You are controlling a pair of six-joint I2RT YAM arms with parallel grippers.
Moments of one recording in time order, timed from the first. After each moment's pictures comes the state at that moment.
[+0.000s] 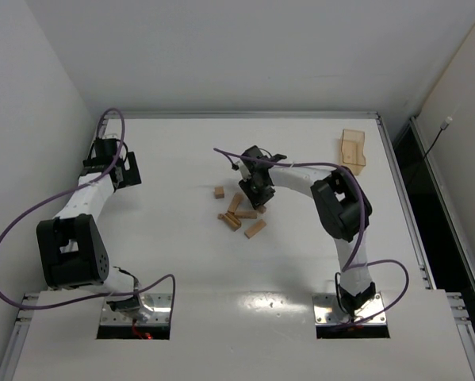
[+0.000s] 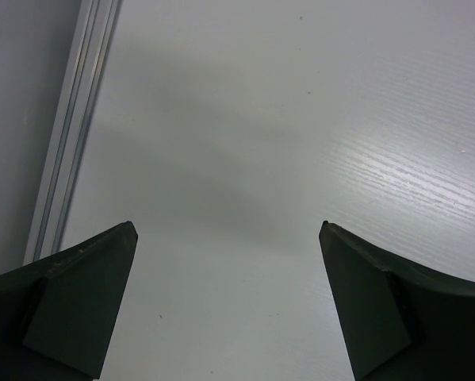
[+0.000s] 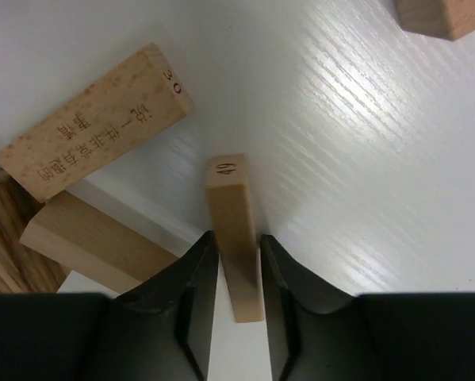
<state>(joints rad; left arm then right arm) 0.17 1.47 1.01 -0.37 -0.26 -0.08 0.59 2.10 1.43 -0.58 -0.04 -0.04</state>
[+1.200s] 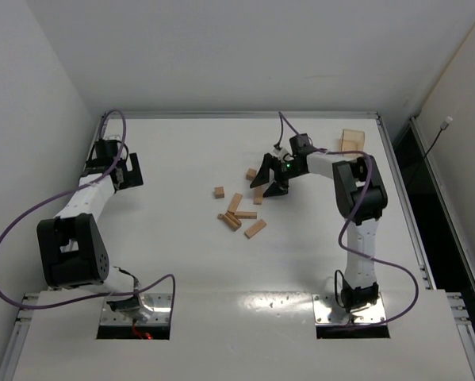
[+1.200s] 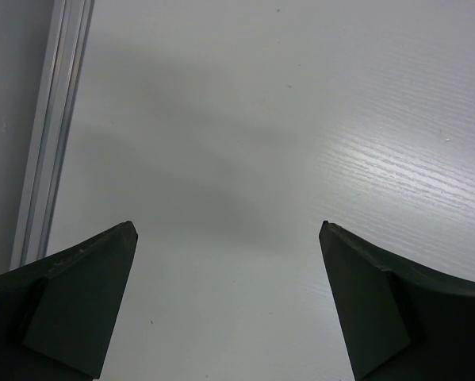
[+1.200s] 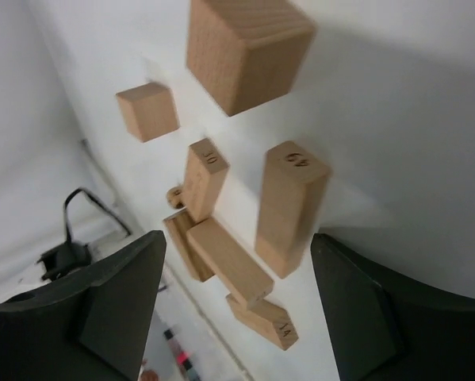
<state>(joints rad) 0.17 1.48 1.00 -0.35 -0.21 -0.06 0.23 2.19 1.38 -0.30 -0.82 0.46</state>
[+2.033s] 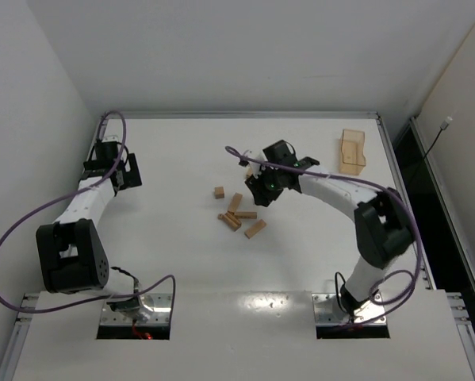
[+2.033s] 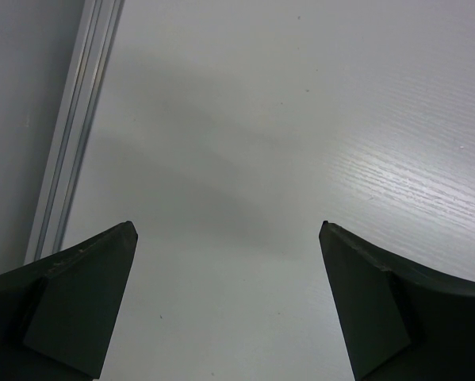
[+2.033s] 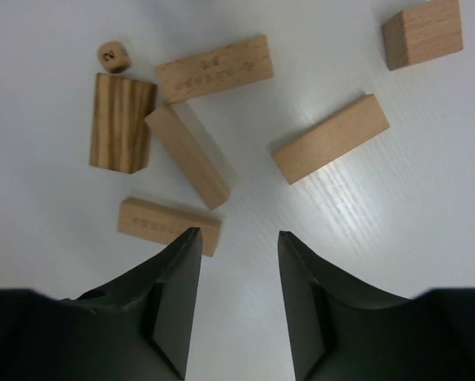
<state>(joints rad) 0.17 1.44 0.97 -0.34 -0.26 -0.07 0.54 1.68 1.14 -0.43 -0.27 -0.28</state>
